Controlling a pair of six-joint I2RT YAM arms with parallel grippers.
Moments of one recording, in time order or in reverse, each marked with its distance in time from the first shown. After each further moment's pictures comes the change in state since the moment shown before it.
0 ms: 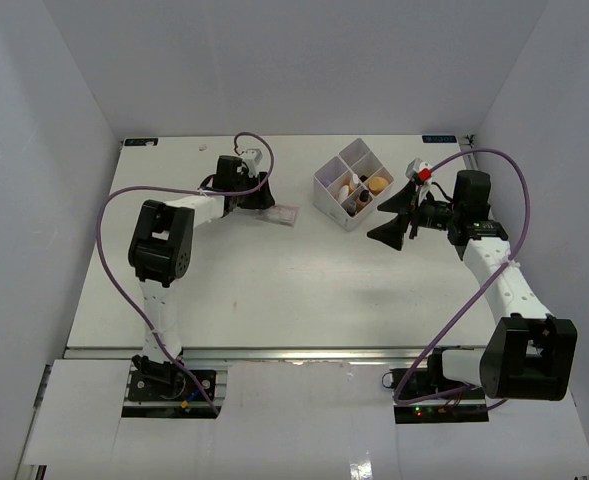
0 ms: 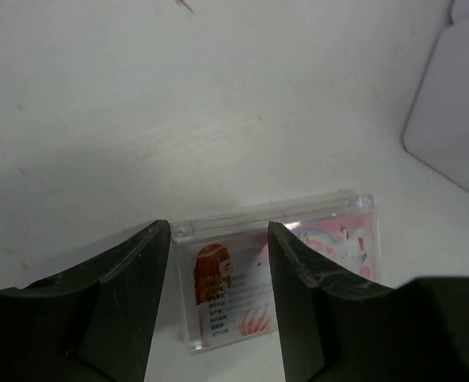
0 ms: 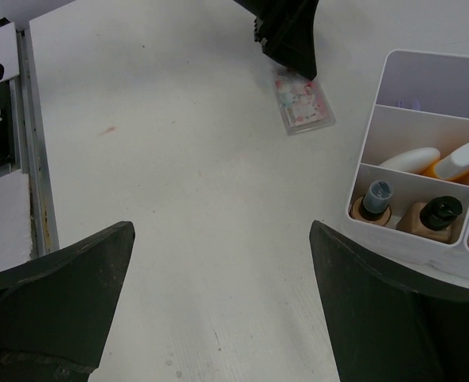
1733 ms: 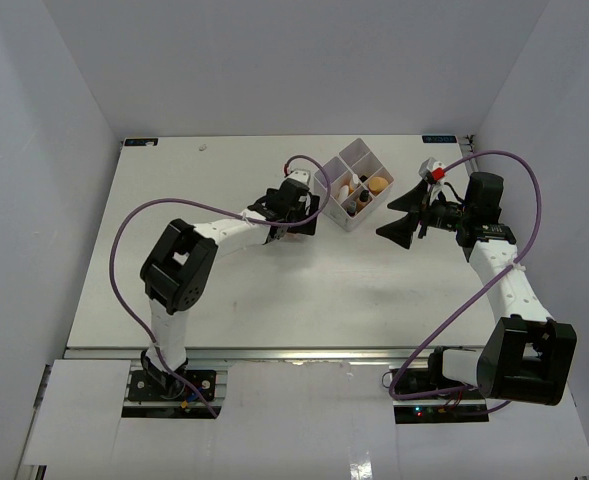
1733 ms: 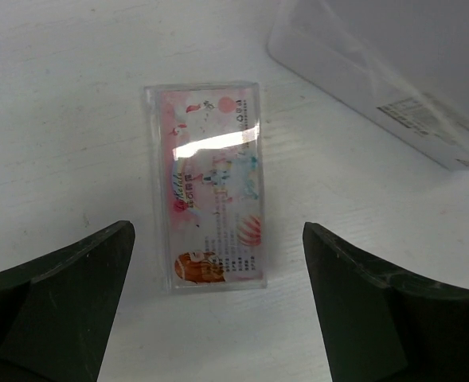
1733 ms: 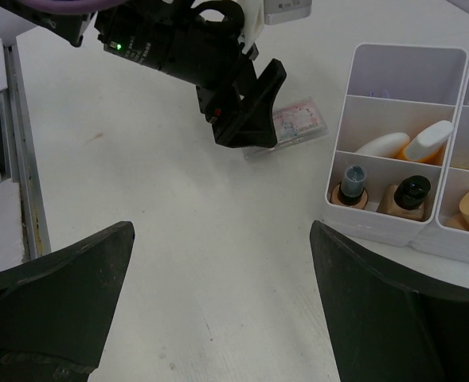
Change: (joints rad) left arm -0.397 -0.172 -0.079 -0.173 -0.571 -0.122; right arm -0.079 -0.013 -0.019 0.027 -0.033 0.020
